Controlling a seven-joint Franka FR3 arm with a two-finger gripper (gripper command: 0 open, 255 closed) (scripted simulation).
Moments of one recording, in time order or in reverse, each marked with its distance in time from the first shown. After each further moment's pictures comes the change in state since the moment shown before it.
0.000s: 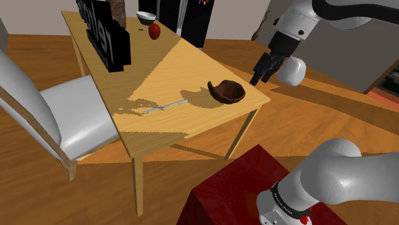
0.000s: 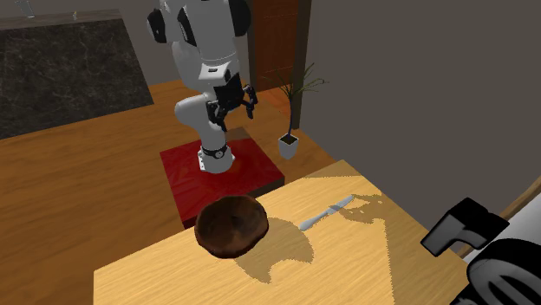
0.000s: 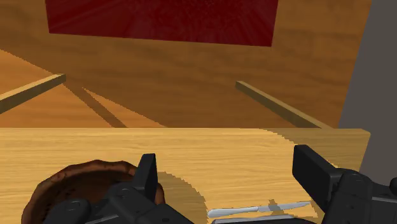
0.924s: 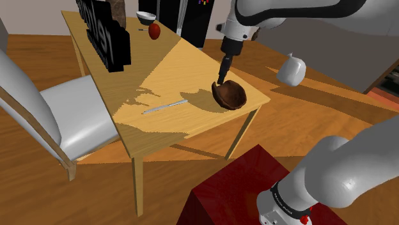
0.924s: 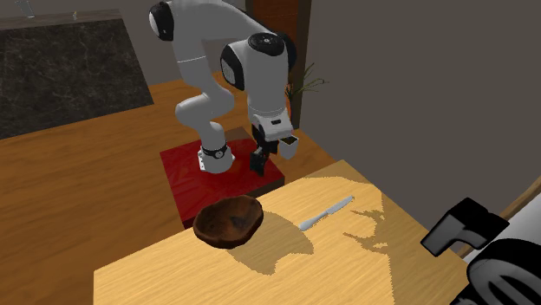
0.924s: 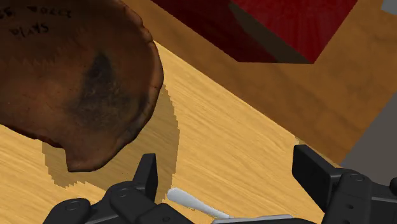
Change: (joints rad) arm 0.143 0.531 -0.036 0.274 -0.072 0.144 -0.430
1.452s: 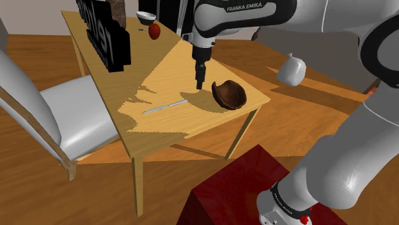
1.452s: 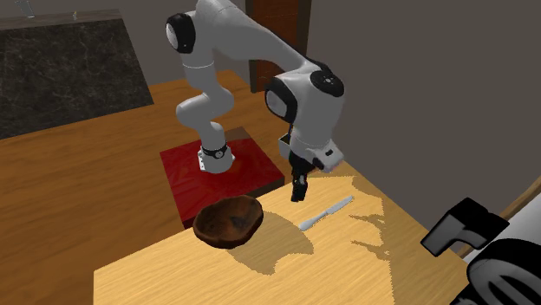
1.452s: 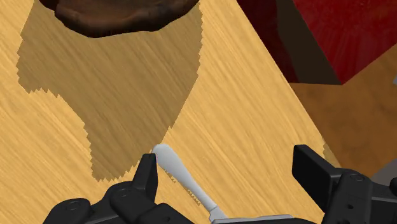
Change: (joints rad) arm 0.063 0.321 0.041 0.224 -0.049 0.036 -0.241
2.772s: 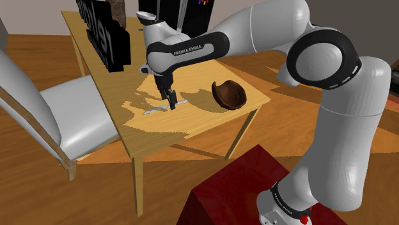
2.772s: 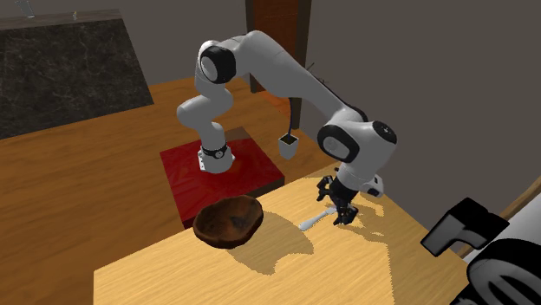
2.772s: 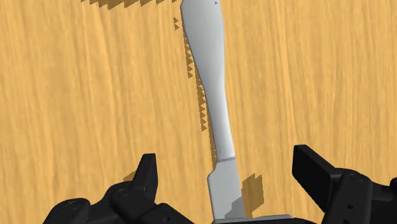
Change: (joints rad) arm 0.100 0.396 0.098 0.233 -0.144 0.091 -0.274
